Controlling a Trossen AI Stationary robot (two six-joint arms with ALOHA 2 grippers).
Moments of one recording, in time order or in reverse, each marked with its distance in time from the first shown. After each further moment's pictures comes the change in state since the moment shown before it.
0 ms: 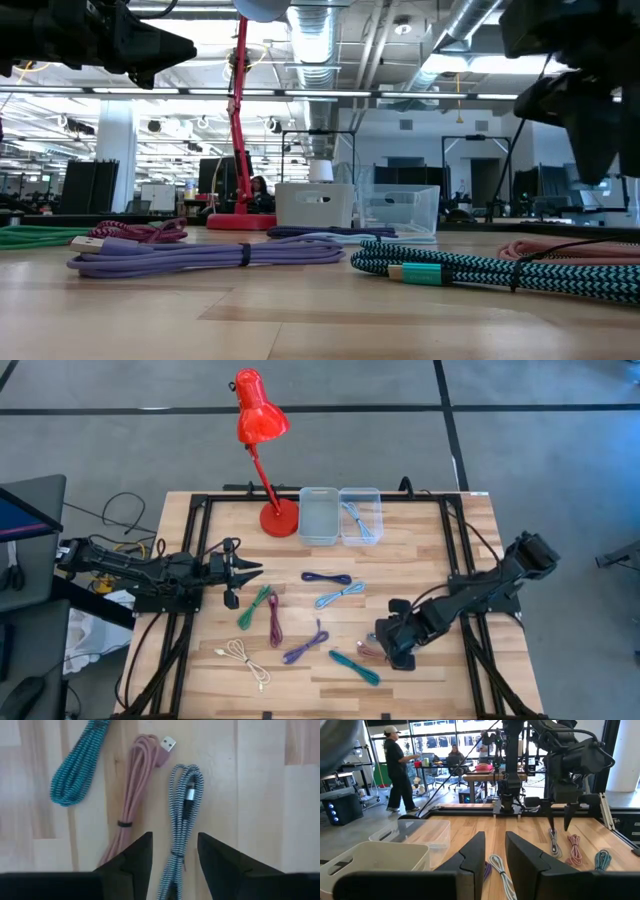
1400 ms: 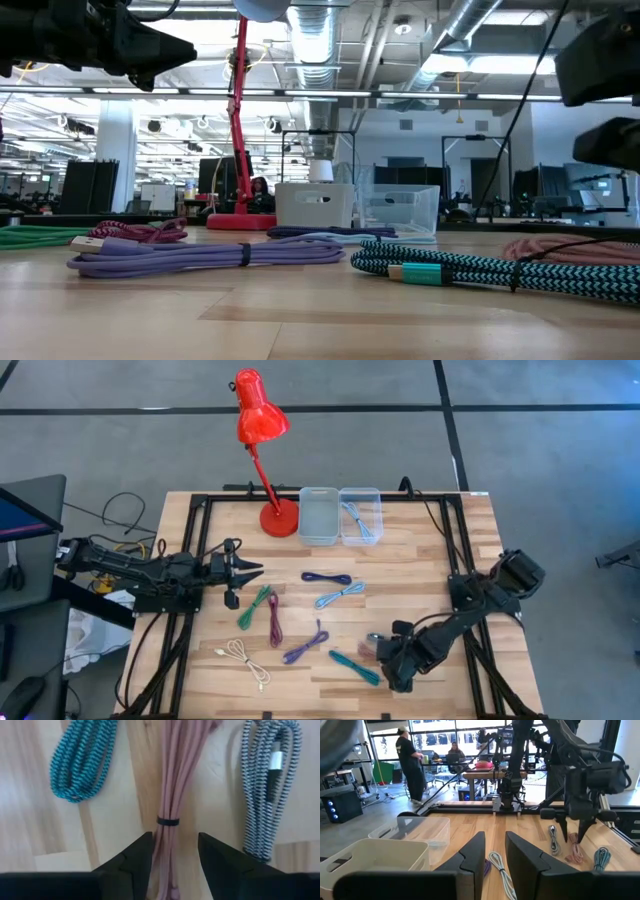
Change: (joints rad) left arm 0.000 0.006 0.000 -0.010 0.000 -0.008; right arm 0.175 0.201 0.003 0.133 0.050 0.261
